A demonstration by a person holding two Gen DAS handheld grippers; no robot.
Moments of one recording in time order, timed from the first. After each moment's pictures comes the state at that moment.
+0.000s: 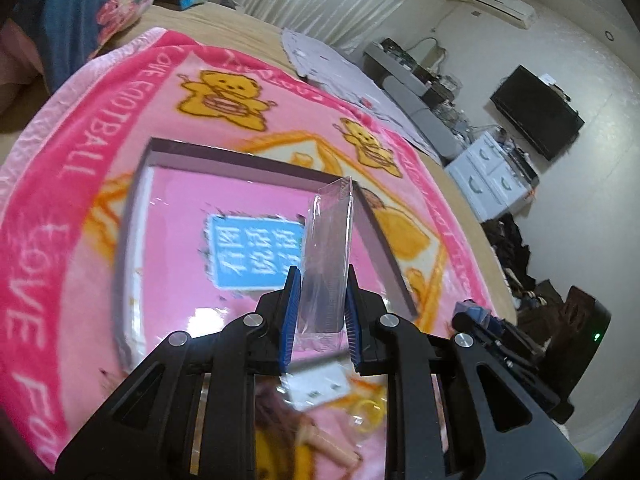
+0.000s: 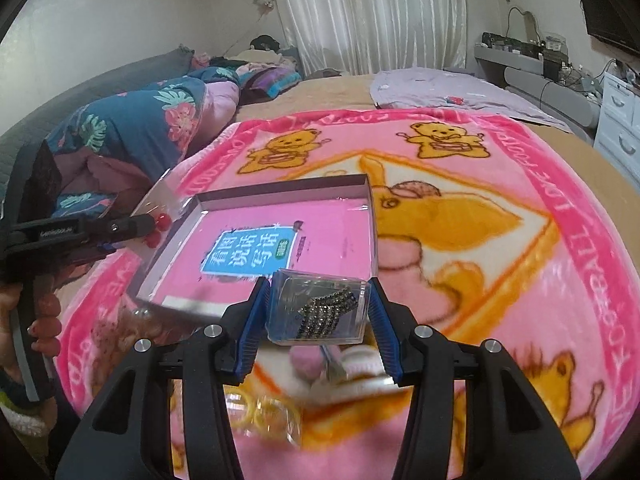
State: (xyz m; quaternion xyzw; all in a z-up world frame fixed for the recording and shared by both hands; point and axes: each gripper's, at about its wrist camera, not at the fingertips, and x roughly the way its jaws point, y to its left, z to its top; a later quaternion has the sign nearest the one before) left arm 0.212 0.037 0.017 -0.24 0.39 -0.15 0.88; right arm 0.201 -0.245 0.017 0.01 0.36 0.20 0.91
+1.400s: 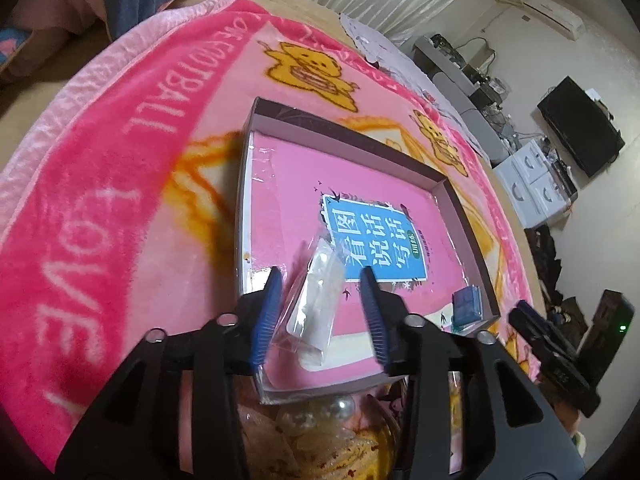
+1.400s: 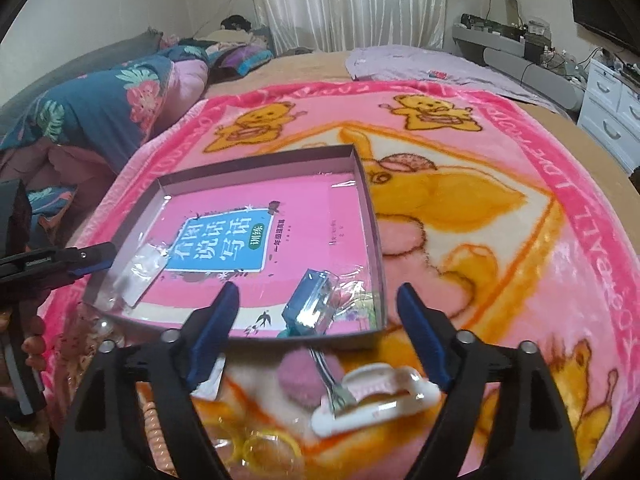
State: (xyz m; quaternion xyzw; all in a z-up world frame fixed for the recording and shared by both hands) left arm 0.218 0.097 -0.034 -0.25 0.43 -0.09 0.86; right arm 0.218 -0.228 -0.009 0.00 0.39 0.15 0.91
